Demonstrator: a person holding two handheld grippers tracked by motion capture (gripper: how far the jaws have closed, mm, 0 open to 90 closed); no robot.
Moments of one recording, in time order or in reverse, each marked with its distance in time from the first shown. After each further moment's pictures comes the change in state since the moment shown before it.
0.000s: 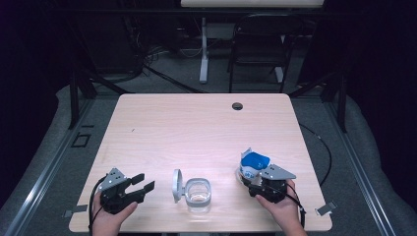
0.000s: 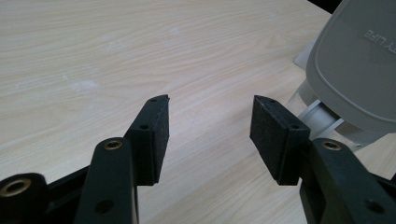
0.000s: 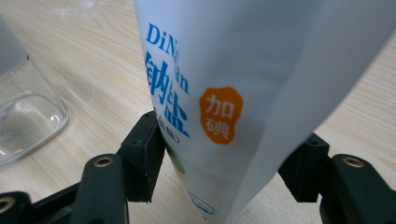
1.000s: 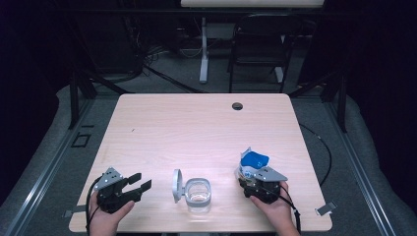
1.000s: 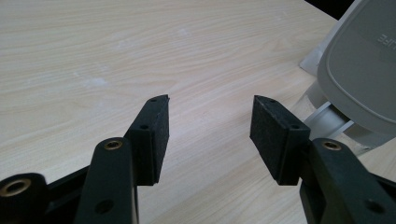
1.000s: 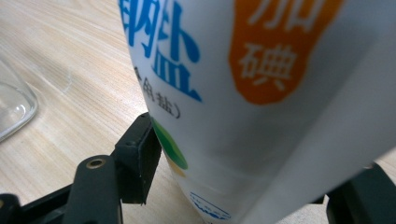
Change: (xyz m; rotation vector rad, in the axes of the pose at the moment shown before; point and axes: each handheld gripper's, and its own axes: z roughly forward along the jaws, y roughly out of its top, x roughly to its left) left arm 0.008 -0.002 -0.004 -0.013 0.008 -0.026; right arm 0.006 -0.014 0.023 0.021 -0.052 0.005
